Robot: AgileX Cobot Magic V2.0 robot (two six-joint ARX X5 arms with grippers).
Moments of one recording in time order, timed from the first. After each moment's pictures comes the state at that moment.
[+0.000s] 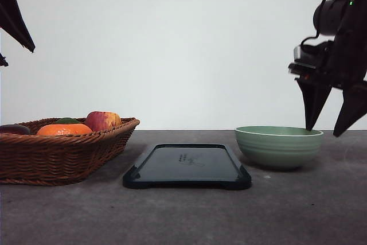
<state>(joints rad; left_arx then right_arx) -0.08 1.03 0.85 -0.51 0.31 -0.20 0.08 1.81 1.36 -0.81 -0.24 0.05</state>
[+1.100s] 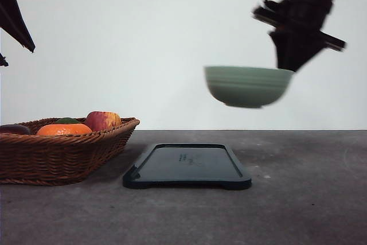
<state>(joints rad) -0.08 1.03 0.85 -0.51 0.31 -0.20 0.27 1.86 1.78 -1.17 -0.28 0.05</state>
